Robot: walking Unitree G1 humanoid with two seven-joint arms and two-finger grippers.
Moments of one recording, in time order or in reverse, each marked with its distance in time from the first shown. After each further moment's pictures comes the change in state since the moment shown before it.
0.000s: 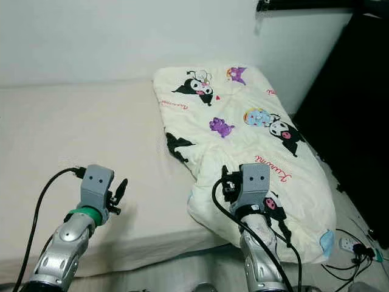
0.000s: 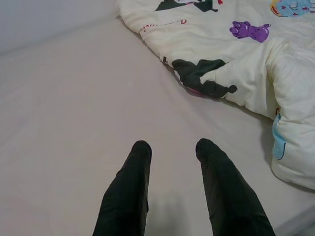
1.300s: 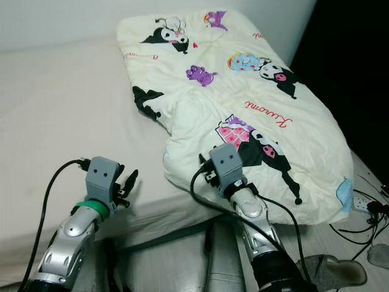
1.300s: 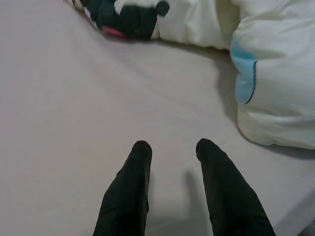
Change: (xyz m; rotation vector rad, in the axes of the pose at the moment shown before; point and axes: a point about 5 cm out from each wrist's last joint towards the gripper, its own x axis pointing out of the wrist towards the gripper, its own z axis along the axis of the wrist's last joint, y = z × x) left arm -0.005 -0.007 0.024 -0.031 -0.086 -0.047; right arm 0.043 0.020 0.013 -0.380 -0.011 0.362
